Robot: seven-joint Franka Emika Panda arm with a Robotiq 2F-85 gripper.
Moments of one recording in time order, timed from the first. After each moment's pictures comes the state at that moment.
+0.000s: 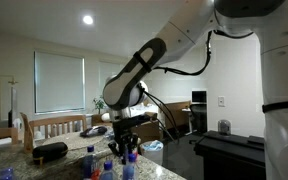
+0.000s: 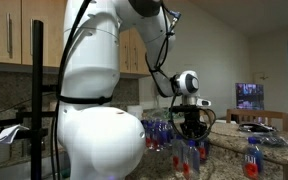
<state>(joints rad) 0.10 0.01 0.09 -2.29 -0.10 2.18 0.31</state>
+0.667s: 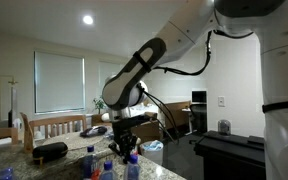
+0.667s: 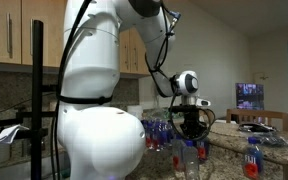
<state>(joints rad) 0.10 0.01 0.09 -2.29 -0.10 2.18 0.31</state>
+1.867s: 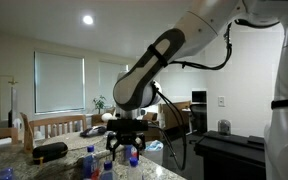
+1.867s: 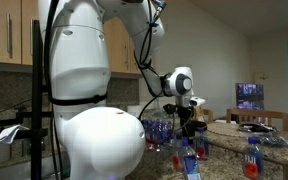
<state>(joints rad) 0.09 -0.17 0.11 -2.50 0.01 2.40 0.90</state>
